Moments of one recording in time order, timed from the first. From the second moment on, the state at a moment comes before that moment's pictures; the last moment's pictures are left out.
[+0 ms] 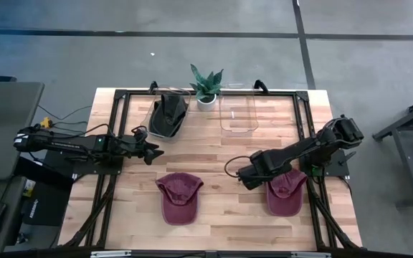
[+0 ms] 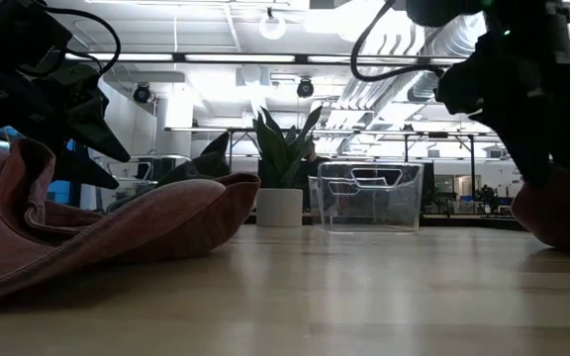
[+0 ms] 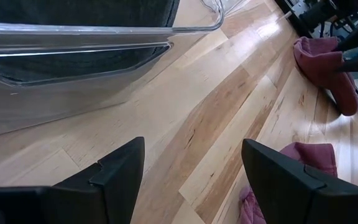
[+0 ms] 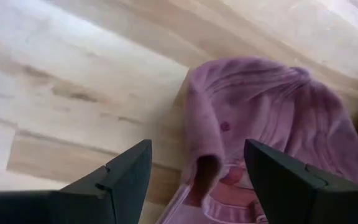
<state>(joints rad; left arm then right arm) -0.03 0.48 0.15 -0.21 -0.24 -0.87 0.31 1.65 1.11 -1.18 -0.01 1.47</state>
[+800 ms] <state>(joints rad) -0.03 0.48 0.15 -0.21 -0.24 -0.87 0.27 1.65 0.96 -0.94 -0.16 1.60</state>
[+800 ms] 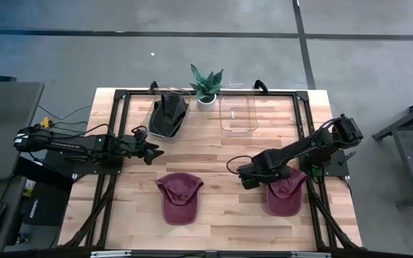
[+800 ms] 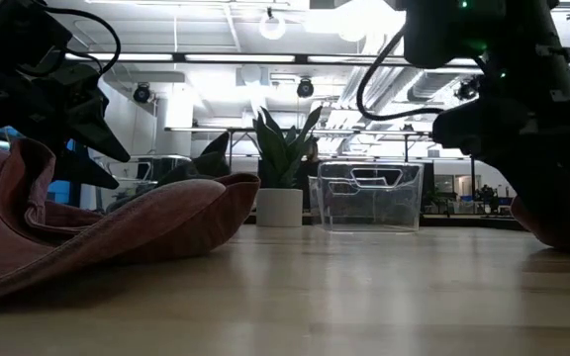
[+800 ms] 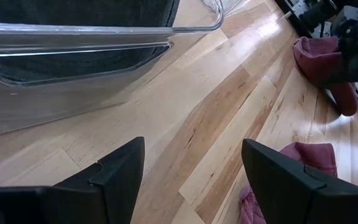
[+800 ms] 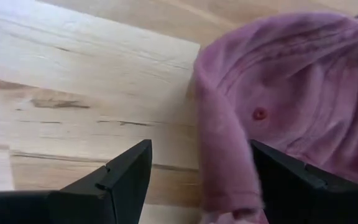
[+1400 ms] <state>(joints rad) -0.03 0.48 0.15 -0.21 -0.24 -0.87 0.33 1.65 0.90 -0.95 -0.14 1.48</state>
